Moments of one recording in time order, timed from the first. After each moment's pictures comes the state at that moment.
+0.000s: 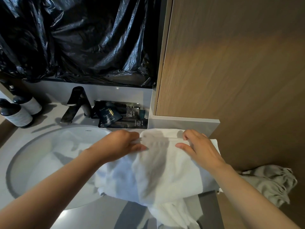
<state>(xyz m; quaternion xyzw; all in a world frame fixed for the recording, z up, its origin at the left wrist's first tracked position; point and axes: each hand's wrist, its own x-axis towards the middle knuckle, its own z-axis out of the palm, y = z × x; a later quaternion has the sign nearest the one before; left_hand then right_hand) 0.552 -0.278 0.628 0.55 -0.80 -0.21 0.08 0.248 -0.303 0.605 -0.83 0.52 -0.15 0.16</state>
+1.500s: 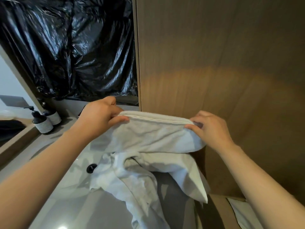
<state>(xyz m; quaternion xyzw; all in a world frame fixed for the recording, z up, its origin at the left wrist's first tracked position) 0.505 -0.239 0.767 0.58 -0.78 0.15 0.19 0.157 -0.328 0.714 -0.85 0.44 -0.29 -0.01</state>
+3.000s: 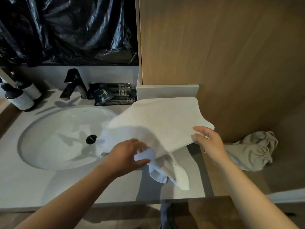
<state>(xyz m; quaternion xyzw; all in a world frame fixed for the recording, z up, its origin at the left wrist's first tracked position) 0.478 -0.123 0.593 0.56 -0.79 -0.22 0.12 0.184 -0.173 0.570 -0.49 0.67 -0.36 0.43</state>
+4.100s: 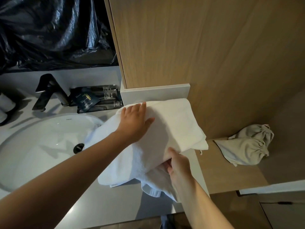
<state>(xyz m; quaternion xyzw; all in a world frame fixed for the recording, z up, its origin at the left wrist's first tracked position) 0.418 -0.256 0.607 0.63 -0.77 -0.11 0.05 0.274 -0.159 0.545 -0.09 0.64 -0.45 0.61</state>
